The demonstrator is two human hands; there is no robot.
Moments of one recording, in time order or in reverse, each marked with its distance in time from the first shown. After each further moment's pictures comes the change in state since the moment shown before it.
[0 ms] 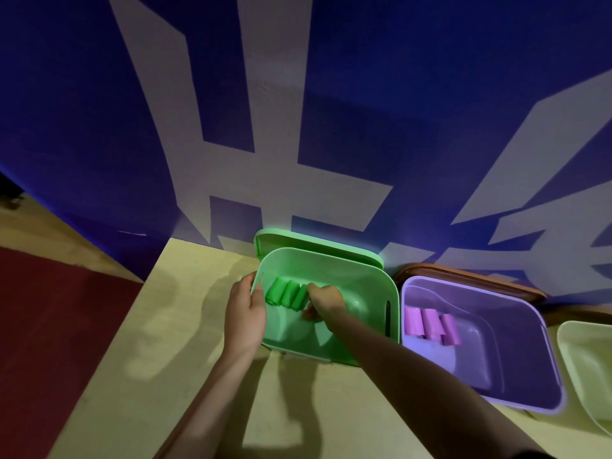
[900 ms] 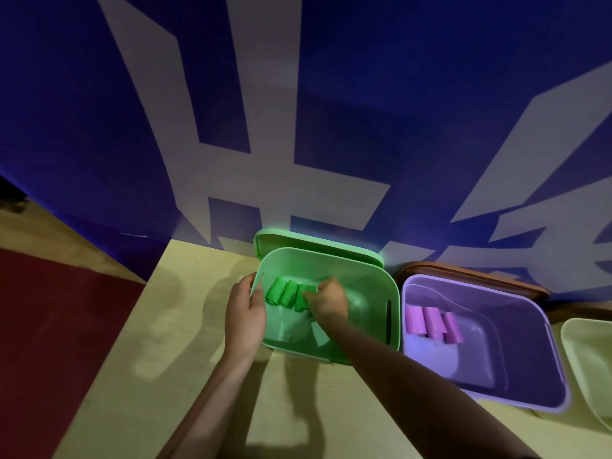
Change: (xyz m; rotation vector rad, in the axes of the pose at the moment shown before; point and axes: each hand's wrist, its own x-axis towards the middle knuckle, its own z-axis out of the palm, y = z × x) left_hand -0.002 0.002 0.001 -0.078 0.008 -0.030; right_hand -0.009 0.002 -0.002 -0.331 0.165 -0.165
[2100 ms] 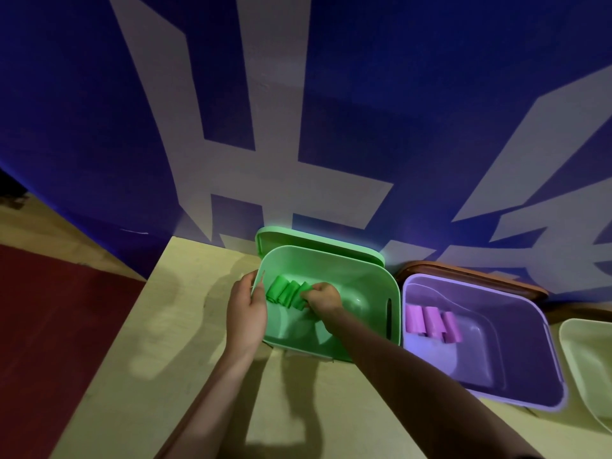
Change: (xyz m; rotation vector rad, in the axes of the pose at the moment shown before) left_hand 0.000 0.000 0.000 -0.023 -0.003 -0.005; right_hand -0.001 -0.005 0.004 0.241 -0.188 0.063
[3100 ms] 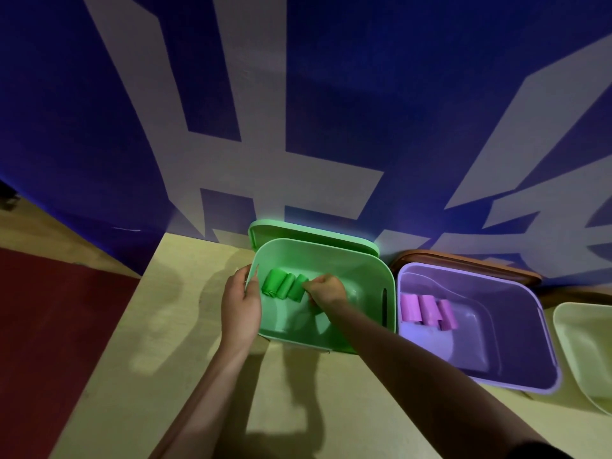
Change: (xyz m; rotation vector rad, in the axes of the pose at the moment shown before) left_hand -0.001 0.000 -0.001 -0.039 -0.001 -0.006; right_hand -0.004 0.003 -0.012 -0.041 0.050 -0.007
